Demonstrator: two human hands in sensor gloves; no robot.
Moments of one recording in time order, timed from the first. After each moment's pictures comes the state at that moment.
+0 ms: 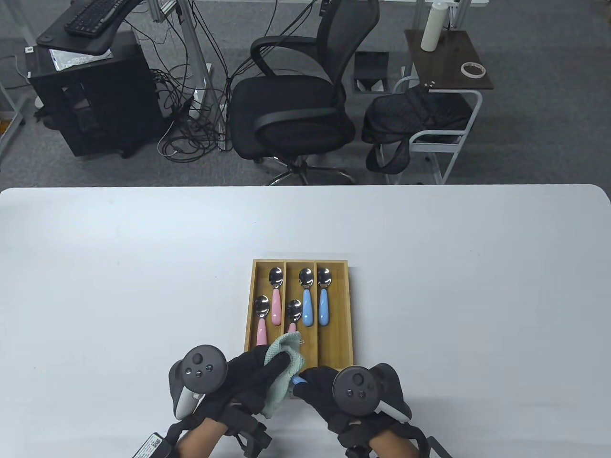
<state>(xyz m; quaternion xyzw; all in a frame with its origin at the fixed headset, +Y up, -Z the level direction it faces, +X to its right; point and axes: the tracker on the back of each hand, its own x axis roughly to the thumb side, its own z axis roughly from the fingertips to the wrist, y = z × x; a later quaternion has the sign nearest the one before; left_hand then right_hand) -0.168 -0.728 -0.242 -0.06 -0.15 0.52 0.84 0.063 -0.720 -0.222 0.27 0.08 0.91 0.29</state>
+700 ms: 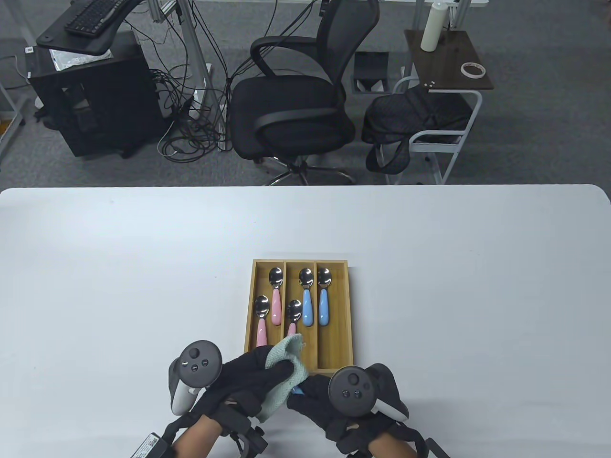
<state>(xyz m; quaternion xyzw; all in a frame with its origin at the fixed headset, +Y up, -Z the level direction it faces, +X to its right) -0.167 -0.728 -0.245 -0.09 -0.17 0.53 0.82 0.052 -0.724 -0.215 0.30 0.18 0.88 0.31</state>
